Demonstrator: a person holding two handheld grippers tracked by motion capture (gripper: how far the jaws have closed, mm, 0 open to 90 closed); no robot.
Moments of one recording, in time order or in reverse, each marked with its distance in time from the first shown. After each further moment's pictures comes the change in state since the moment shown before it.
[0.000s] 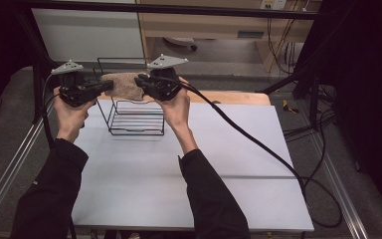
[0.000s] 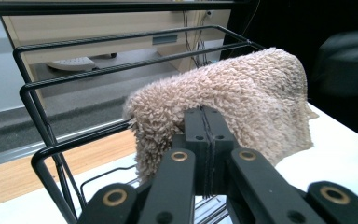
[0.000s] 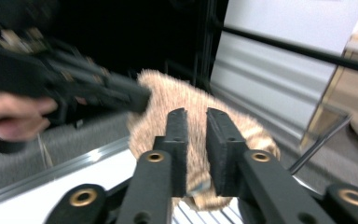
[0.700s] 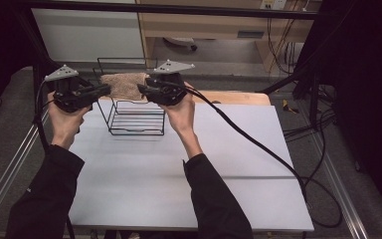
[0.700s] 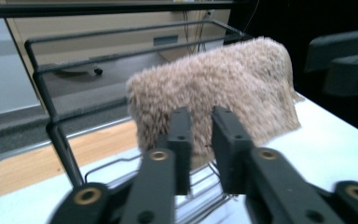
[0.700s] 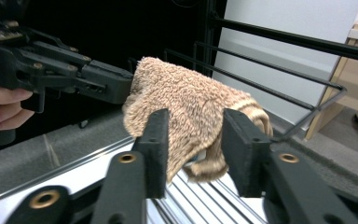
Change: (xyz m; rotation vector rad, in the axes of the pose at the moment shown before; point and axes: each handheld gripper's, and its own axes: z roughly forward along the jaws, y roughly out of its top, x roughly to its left) left arm -0.006 -0.012 -0.019 0.009 0.007 0.015; right arm -0.003 -0.011 -0.019 -0.012 0.015 0.044
